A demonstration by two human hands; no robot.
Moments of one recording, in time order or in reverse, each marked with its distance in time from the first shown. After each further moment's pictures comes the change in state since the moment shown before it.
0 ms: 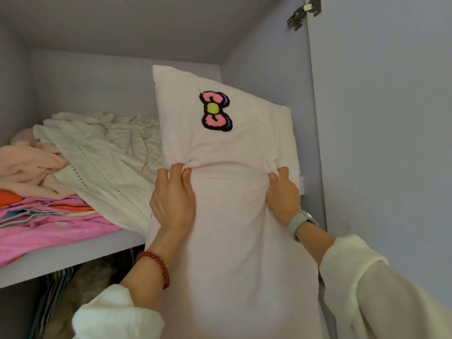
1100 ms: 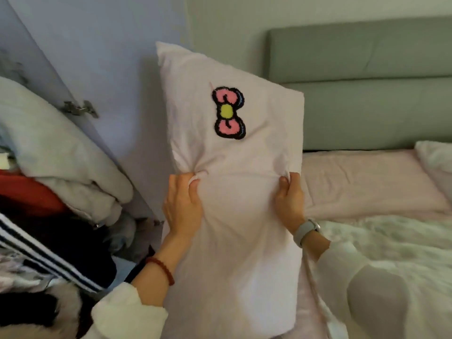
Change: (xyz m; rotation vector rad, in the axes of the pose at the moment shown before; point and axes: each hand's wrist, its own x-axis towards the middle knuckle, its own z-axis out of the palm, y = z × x) left_hand -0.458 0.159 -0.163 -0.854 -1.022 0.041; right_hand -0.514 0.113 -0.393 -0.553 0.518 0.760
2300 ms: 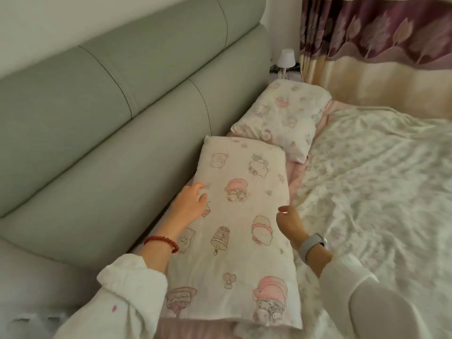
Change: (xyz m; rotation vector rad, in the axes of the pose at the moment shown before) left_hand 0.127 0.243 0.596 -0.091 -1.435 0.584; right_hand 0.265 0.254 -0.202 0.125 0.612 1.047
